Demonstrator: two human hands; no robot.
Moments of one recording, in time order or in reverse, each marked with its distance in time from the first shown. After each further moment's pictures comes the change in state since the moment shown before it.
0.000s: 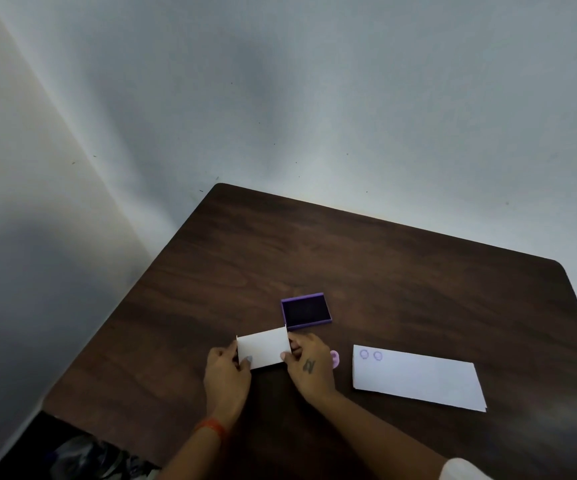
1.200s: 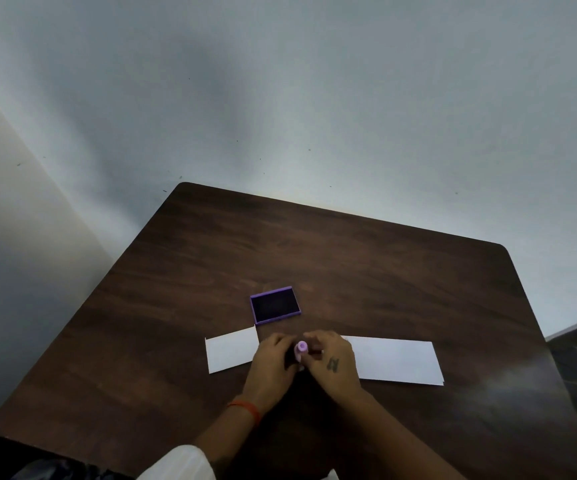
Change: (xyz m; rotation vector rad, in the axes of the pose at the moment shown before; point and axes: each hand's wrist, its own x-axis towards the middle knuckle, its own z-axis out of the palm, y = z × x) left_hand -0.018 0.049 0.071 0.045 -0.363 0.512; right_hand -0.020 0.051 -0.057 0.069 0.114 0.105
